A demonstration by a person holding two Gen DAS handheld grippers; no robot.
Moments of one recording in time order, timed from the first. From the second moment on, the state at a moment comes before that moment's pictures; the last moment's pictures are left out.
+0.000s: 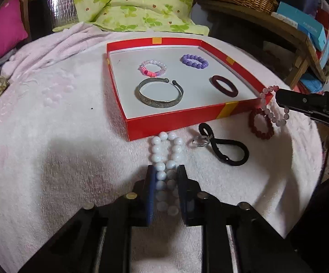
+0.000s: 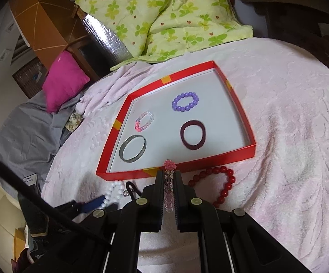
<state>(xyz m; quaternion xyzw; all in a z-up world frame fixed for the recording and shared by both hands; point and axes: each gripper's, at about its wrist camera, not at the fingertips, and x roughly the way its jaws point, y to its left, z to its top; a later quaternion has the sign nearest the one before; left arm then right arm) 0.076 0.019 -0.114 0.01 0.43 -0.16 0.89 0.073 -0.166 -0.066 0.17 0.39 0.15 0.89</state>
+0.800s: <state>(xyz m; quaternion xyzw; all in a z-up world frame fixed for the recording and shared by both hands) 0.053 0.037 -0.044 -0.04 0.35 -0.23 0.91 0.111 -0.192 -0.041 0.18 0.35 0.12 0.91</state>
